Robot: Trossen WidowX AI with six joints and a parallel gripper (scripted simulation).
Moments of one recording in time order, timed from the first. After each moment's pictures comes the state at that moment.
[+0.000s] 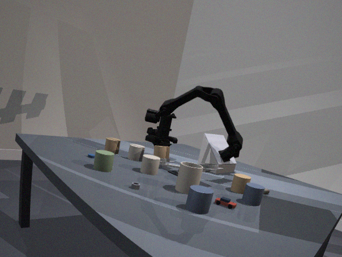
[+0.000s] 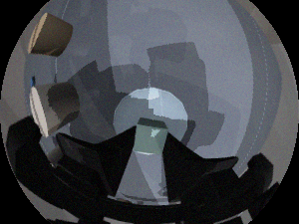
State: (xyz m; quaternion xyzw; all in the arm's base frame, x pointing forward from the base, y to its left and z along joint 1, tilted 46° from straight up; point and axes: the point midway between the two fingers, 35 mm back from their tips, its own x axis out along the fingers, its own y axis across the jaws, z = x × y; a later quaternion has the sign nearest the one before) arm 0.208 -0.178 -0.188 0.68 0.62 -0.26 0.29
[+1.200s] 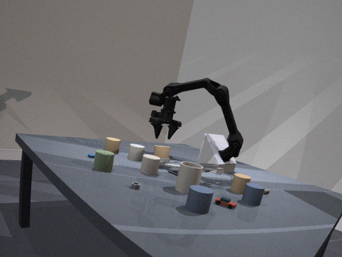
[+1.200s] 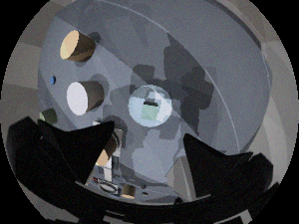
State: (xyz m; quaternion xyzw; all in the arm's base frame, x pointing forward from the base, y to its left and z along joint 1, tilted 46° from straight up) arm 0.196 -0.239 -0.125 0.68 0.62 -0.26 0.28
